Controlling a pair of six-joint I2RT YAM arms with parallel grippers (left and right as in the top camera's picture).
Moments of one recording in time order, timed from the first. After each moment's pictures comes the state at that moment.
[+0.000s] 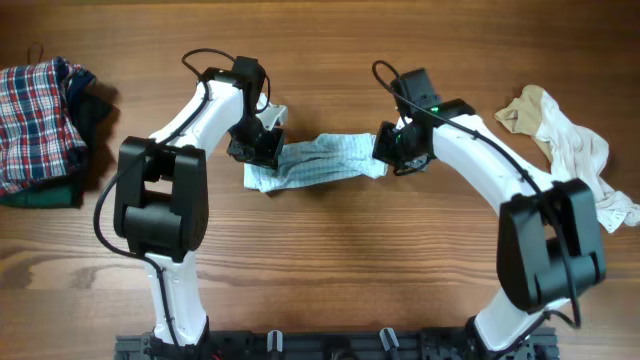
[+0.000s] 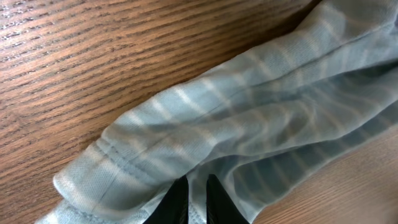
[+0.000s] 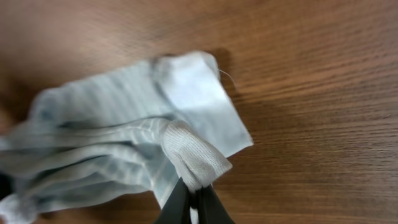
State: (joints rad) left arm -0.23 2.14 1.54 -1.06 0.29 0.07; right arm 0.32 1.83 1.24 -0.70 -0.16 0.62
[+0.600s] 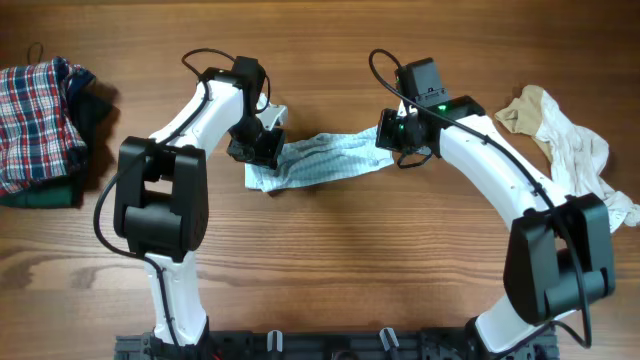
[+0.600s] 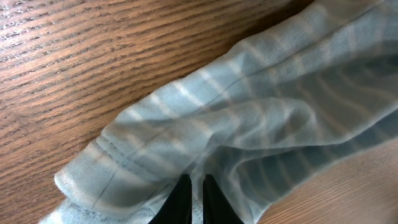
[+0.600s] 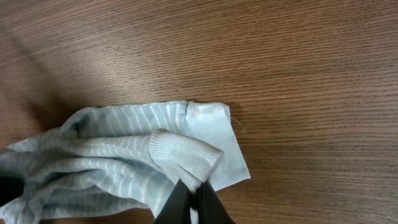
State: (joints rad) left arm -0.23 2.14 1.54 -1.06 0.29 0.07; right arm 0.32 1.79 1.25 -0.64 -0.09 0.49
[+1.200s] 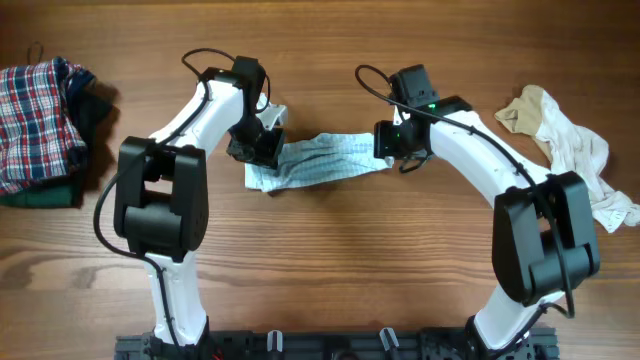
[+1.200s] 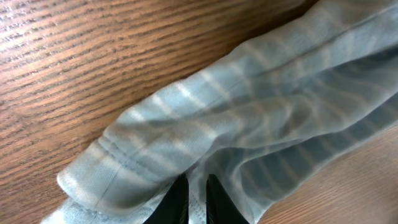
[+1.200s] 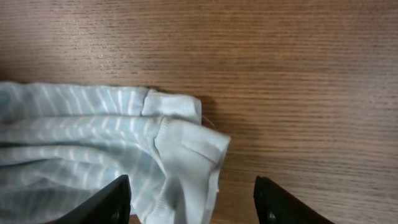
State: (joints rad) left arm -0.23 2.14 1.54 -1.06 0.28 0.07; right arm 0.32 1.88 1.26 -0.67 -0.04 0.32
